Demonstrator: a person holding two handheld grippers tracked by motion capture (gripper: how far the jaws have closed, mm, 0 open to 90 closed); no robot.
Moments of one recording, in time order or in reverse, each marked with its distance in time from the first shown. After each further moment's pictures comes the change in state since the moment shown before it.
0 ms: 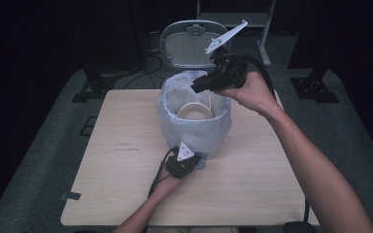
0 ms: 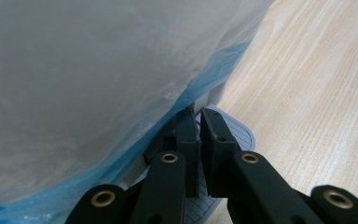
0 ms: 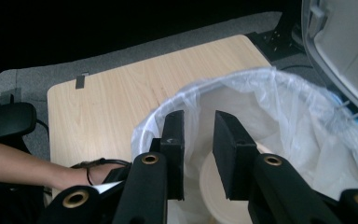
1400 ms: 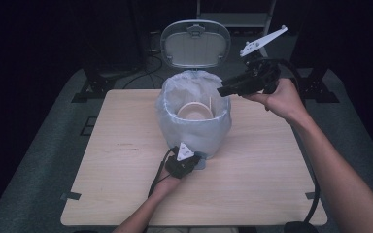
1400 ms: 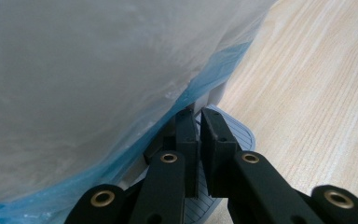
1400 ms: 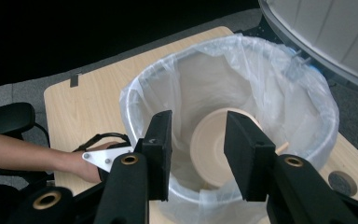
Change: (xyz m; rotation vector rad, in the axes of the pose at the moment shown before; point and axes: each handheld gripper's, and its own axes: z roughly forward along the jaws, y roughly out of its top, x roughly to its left) left arm 0.001 0.000 0.000 0.003 -0.001 -0.004; right arm -0.014 -0.047 -0.046 -0.035 -0.037 0.092
